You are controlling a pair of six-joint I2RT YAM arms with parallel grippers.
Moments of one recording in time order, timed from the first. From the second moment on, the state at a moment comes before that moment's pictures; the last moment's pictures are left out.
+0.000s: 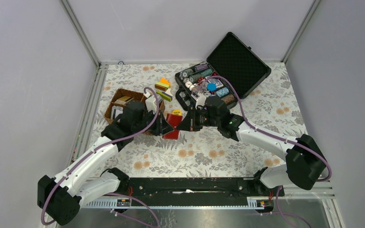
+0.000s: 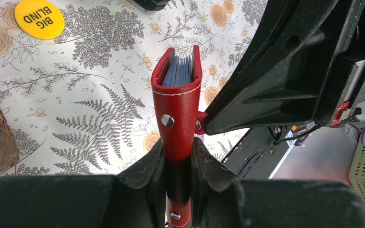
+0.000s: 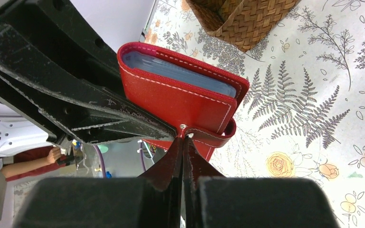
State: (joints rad) left arm -0.56 0.96 0.76 -0.35 0.41 -0.43; right arm 0.79 1.39 0.88 0.07 -0.45 0.78
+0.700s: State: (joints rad) left arm -0.57 0.96 0.76 -0.36 0.39 -0.43; right arm 0.79 1.41 0.89 0.07 -0.44 0.83
